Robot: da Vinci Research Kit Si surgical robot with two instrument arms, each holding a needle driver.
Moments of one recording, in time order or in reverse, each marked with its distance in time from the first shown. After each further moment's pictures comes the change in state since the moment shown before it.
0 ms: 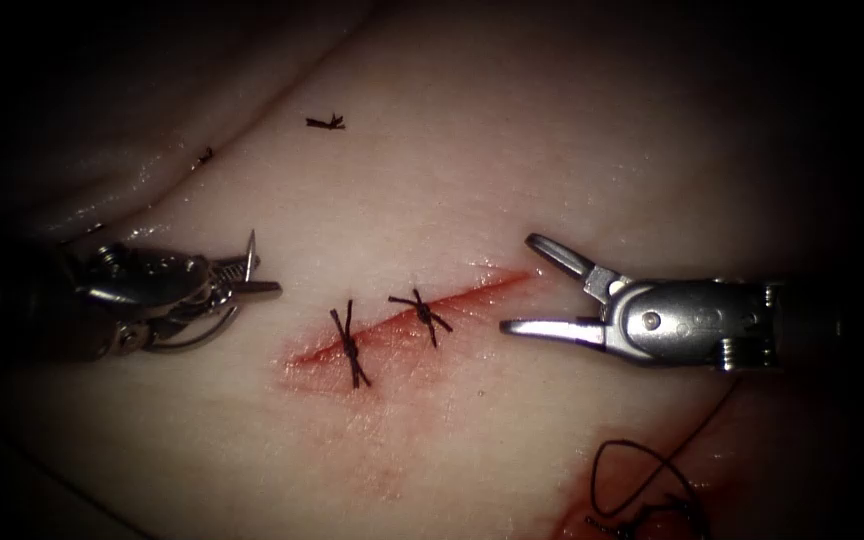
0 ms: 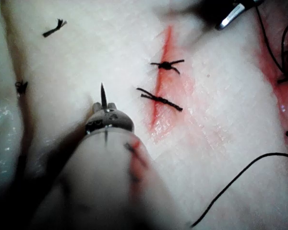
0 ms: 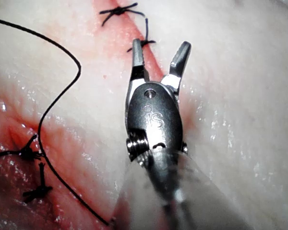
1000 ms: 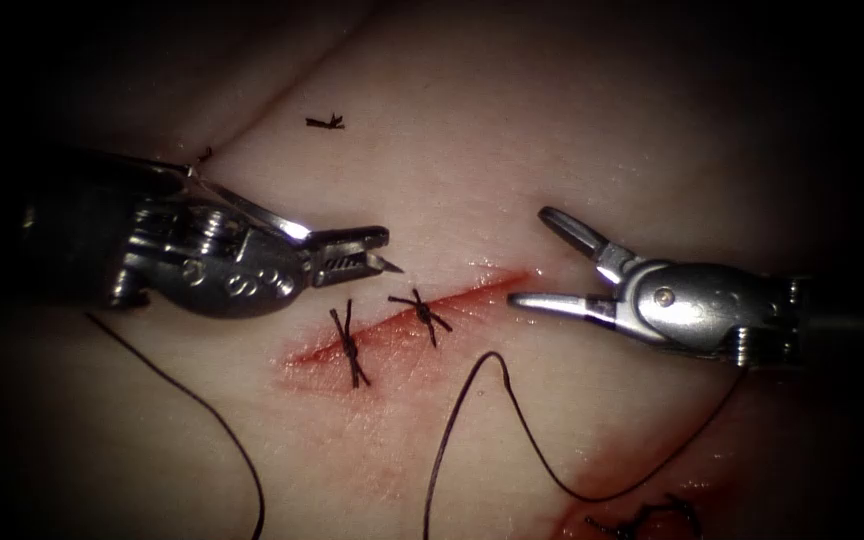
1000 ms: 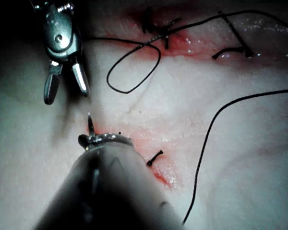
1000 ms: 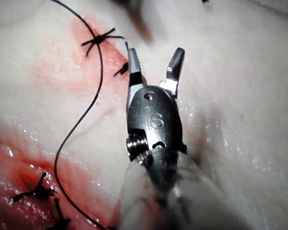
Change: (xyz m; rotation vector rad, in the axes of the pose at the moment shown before) right arm 0.004 0.002 -0.001 -0.114 -0.106 0.145; left arm 0.010 0.010 -0.004 0.089 0.183 1.412
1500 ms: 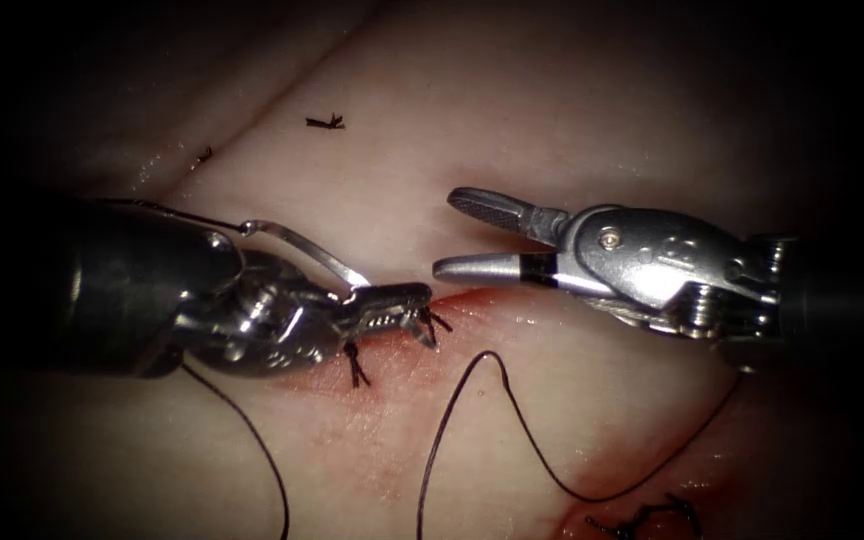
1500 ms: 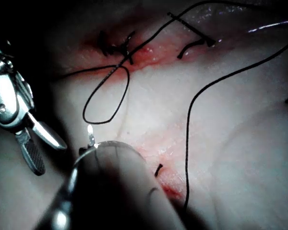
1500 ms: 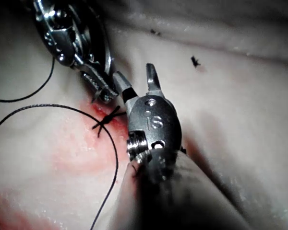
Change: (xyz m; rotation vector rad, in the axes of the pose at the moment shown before) right arm 0.009 0.001 0.005 0.223 -0.032 0.135; left arm 0.003 0.001 0.000 -0.007 0.048 0.342
